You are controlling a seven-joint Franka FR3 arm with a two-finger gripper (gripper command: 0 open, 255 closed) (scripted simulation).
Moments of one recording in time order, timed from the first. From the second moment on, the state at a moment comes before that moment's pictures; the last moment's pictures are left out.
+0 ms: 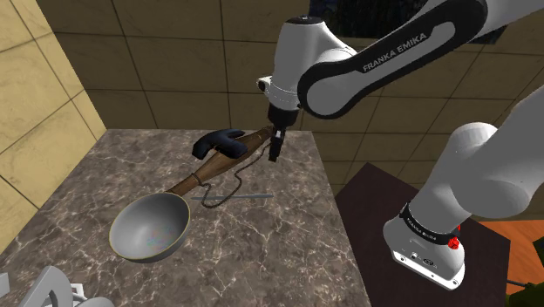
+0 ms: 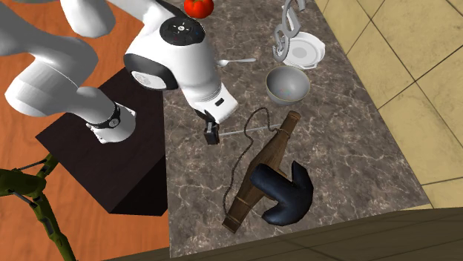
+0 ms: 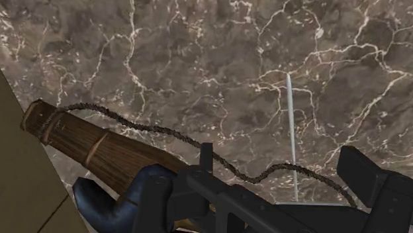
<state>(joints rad) 0.25 -0.26 0.17 -2.54 0.03 2.40 -0.23</state>
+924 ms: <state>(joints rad) 0.32 0.19 0.23 -2.42 -0.09 2.73 -0.22</state>
